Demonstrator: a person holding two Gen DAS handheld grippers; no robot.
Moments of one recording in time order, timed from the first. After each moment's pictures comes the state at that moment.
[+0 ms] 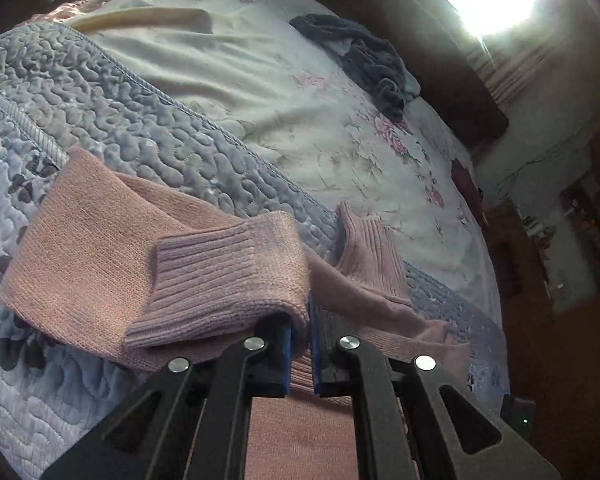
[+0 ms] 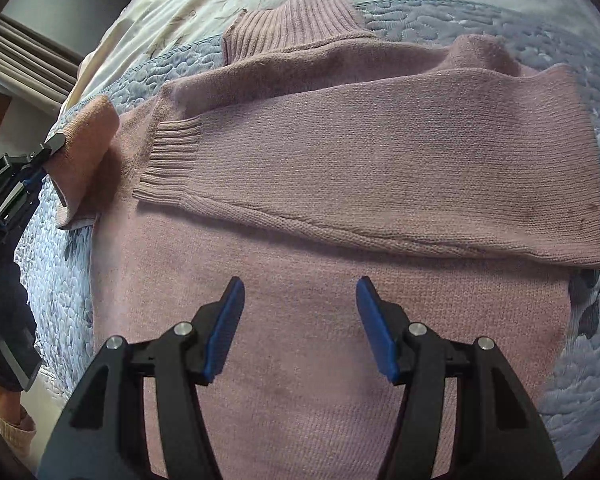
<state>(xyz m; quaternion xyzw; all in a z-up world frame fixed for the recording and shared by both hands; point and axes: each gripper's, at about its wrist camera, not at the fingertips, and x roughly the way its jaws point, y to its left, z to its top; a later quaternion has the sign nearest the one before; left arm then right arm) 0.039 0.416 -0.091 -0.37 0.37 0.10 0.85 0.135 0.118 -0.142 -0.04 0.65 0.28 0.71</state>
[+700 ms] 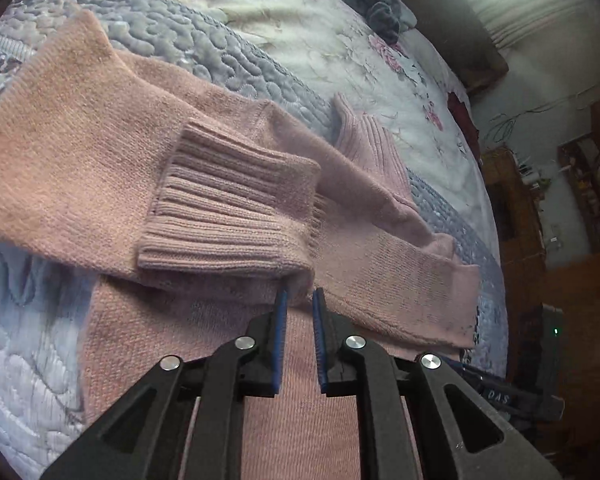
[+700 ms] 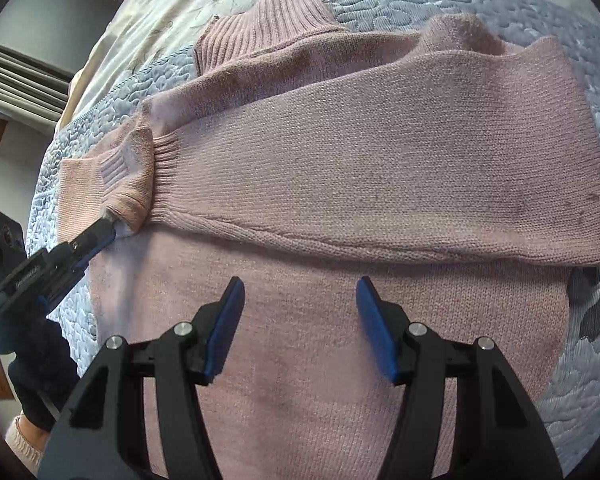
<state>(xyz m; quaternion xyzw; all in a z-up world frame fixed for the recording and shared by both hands) 0.013 0.382 -0.137 -0.37 0.46 0.03 0.81 0.145 0.106 -0.148 0.00 0.66 0.27 0.70</state>
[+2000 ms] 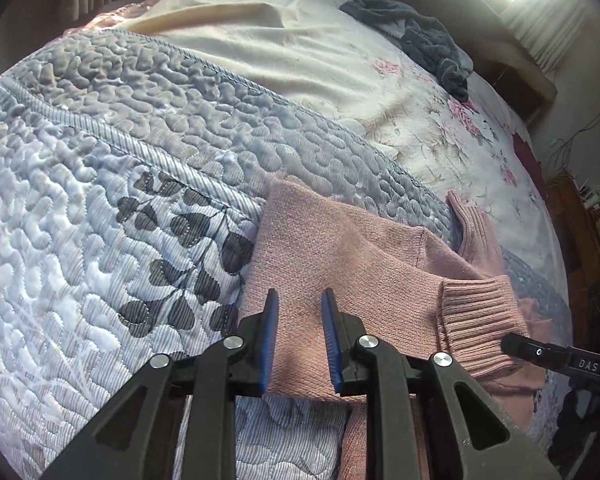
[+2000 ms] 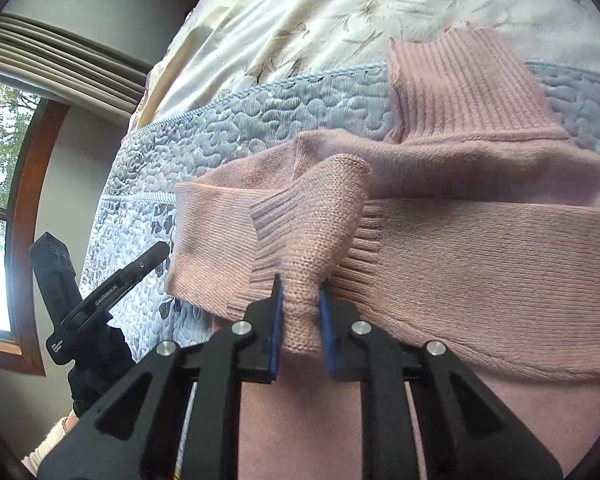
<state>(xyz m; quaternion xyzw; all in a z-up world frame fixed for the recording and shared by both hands) -0.006 0.501 -0.114 -0.29 0.44 0.17 0.83 0.168 0.236 -0.105 0.04 0.63 0.39 0.67</state>
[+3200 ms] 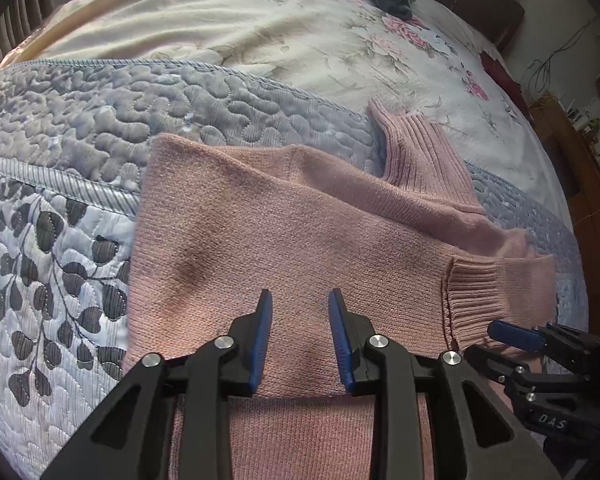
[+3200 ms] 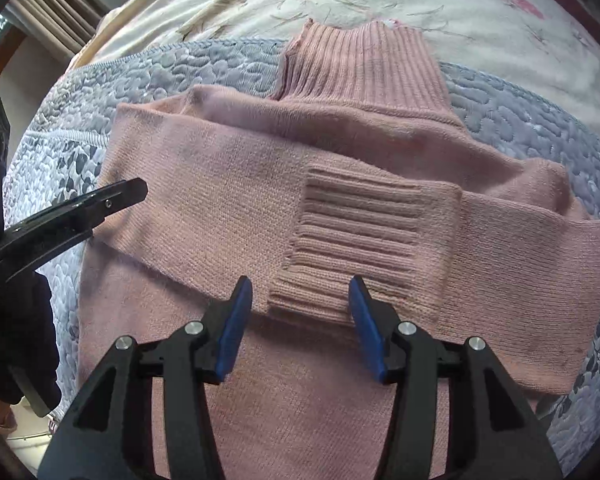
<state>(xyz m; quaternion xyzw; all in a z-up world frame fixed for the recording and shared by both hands) 0.080 0.385 -0.145 -0.23 0.52 0.11 0.81 0.163 0.194 -0.144 -0.15 0.62 0.32 0.70</state>
